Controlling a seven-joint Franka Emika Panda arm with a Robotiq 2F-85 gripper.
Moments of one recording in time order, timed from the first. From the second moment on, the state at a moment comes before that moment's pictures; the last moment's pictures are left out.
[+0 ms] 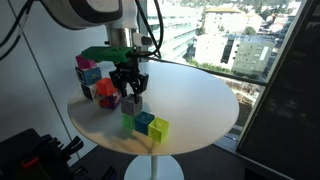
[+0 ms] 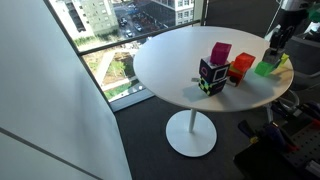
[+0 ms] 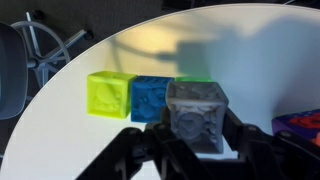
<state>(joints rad) -0.12 -0.12 -0.12 -2.53 -0.20 2.33 -0.22</state>
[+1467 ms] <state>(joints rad) -0.12 -0.12 -0.12 -2.56 -0.20 2.38 -0.22</state>
